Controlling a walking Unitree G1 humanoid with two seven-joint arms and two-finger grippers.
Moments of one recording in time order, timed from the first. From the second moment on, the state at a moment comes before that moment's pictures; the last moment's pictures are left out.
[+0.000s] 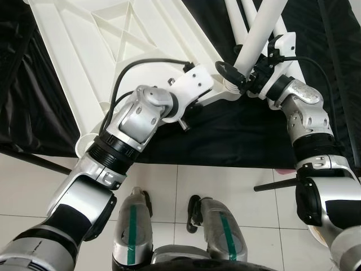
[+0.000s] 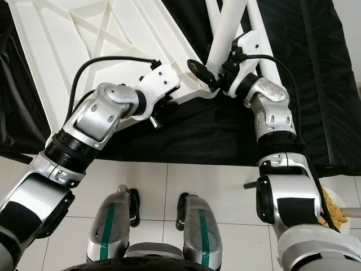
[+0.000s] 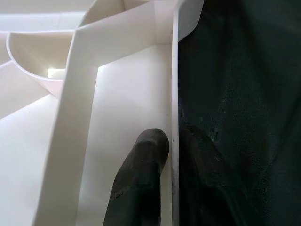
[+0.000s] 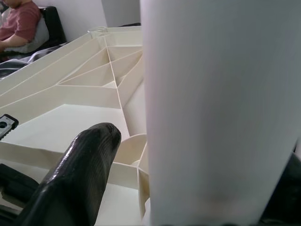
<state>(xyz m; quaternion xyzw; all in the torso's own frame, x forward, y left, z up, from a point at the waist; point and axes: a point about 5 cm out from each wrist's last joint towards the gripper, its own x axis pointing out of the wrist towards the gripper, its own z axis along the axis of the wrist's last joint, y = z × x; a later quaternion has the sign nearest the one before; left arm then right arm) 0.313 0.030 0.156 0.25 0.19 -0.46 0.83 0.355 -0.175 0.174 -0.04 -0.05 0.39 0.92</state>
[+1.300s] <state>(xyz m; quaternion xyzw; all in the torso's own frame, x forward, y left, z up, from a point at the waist) 0.310 0.025 0.156 0.20 0.21 -0.46 0.84 0.342 -0.149 0.169 0.00 -0.07 0.17 0.98</state>
